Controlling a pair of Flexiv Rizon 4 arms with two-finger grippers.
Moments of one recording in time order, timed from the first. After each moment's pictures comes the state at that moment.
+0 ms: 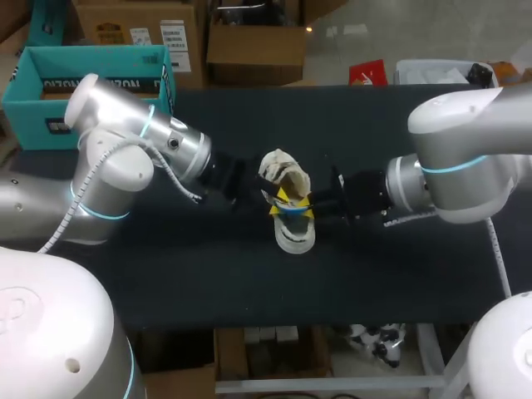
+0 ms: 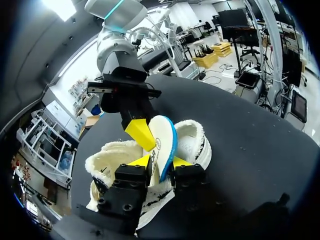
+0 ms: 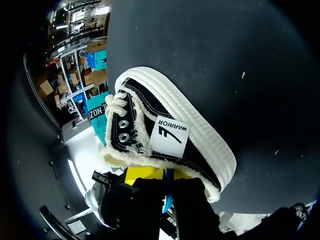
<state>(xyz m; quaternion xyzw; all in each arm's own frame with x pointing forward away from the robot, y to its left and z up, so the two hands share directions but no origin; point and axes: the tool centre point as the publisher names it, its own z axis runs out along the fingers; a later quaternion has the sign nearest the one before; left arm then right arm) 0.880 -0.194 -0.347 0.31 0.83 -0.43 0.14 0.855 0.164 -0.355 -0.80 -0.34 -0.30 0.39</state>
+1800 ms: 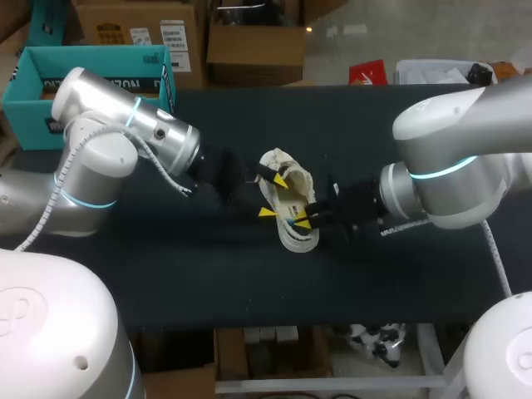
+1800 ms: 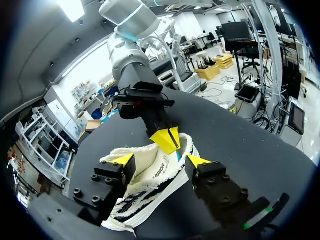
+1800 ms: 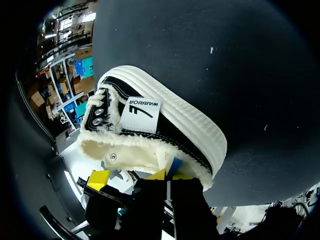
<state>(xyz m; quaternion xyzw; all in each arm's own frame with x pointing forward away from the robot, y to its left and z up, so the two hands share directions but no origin) 0.873 -0.178 -0.318 0.28 0.83 -0.47 0.11 0.832 0.168 -0.367 -0.83 -0.31 -0.26 0.38</state>
